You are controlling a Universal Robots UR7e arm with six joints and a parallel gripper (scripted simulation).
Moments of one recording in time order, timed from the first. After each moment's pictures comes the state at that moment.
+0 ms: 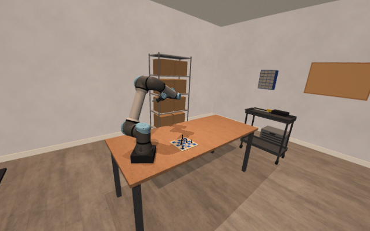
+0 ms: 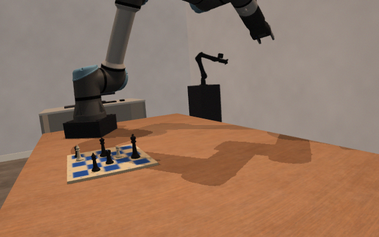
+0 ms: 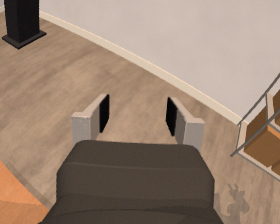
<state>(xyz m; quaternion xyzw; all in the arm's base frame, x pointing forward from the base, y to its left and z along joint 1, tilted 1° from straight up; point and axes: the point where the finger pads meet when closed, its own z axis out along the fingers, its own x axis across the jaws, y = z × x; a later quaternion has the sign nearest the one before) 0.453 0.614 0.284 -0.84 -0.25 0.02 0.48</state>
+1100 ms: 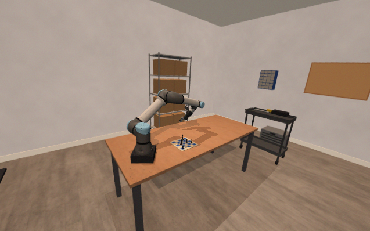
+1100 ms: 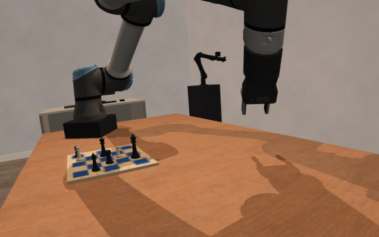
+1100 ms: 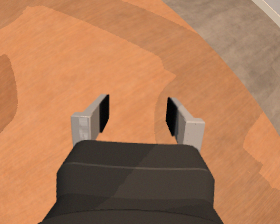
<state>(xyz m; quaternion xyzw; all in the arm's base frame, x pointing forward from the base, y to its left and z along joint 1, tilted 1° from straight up) 0.657 0.305 0.059 -0.86 -0.41 0.13 0.26</state>
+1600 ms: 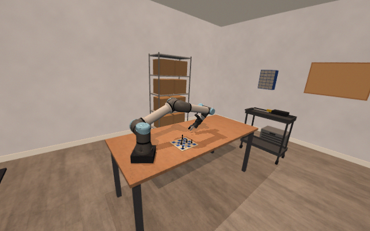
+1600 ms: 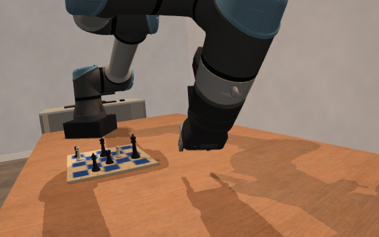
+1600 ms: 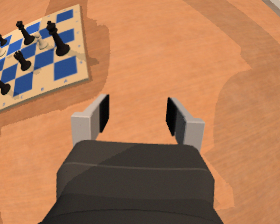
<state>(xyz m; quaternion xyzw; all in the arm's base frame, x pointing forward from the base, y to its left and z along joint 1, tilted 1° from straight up) 0.656 0.126 0.006 -0.78 -0.51 0.25 0.27</state>
